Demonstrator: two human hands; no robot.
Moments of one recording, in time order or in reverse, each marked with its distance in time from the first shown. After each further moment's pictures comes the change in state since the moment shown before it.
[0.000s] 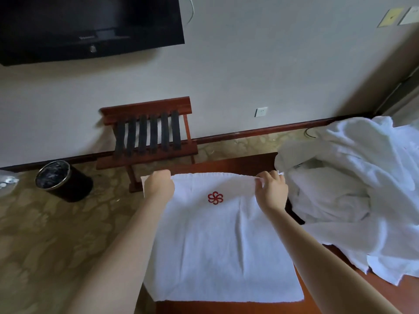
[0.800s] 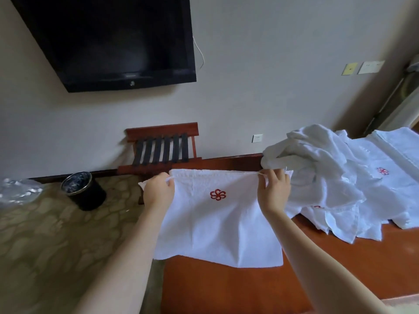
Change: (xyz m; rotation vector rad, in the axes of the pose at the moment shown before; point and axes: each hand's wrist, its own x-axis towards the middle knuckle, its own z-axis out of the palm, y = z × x) left_hand -0.206 -0.047 -0.040 -0.388 0.406 0.067; right_hand -0.145 -0.003 -0.124 0.256 0.441 -0.179
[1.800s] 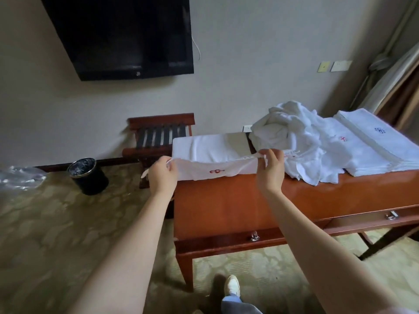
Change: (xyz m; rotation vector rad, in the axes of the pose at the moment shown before) left_hand -0.188 -0.029 -0.072 -0.388 0.170 -0.020; right_hand -0.140 -0.039 -0.146 0.220 -0.091 0.107
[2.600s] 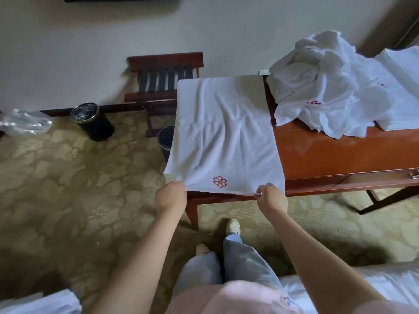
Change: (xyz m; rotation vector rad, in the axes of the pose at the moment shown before) left_hand -0.137 -0.117 0.030 0.875 -0.561 0.002; right_hand -0.152 0.144 0.024 -0.674 -0.748 0.174
